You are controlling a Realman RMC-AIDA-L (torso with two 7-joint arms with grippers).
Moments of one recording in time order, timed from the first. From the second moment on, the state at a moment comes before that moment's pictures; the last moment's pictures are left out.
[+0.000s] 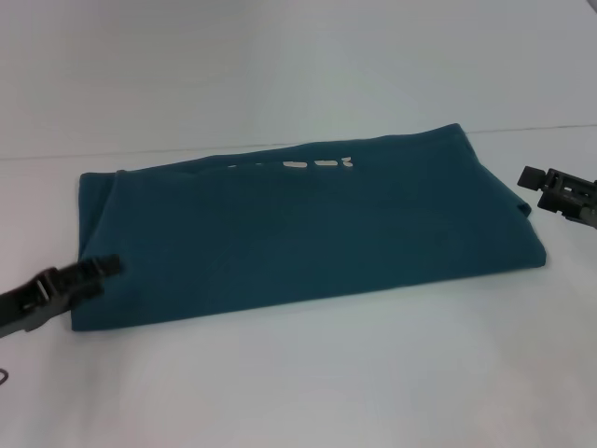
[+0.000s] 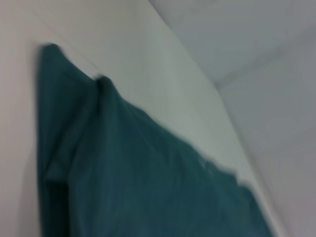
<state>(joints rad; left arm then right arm) -0.42 -2.07 0.58 0.65 1.95 1.34 -2.17 0.44 1.95 -0.53 -0.58 -1.83 -1.38 2.05</state>
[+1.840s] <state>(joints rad) -0.40 -2.08 0.43 0.58 2.02 1.21 -2.62 0.45 1.95 -0.52 -0.58 -1.84 -1.33 2.03</state>
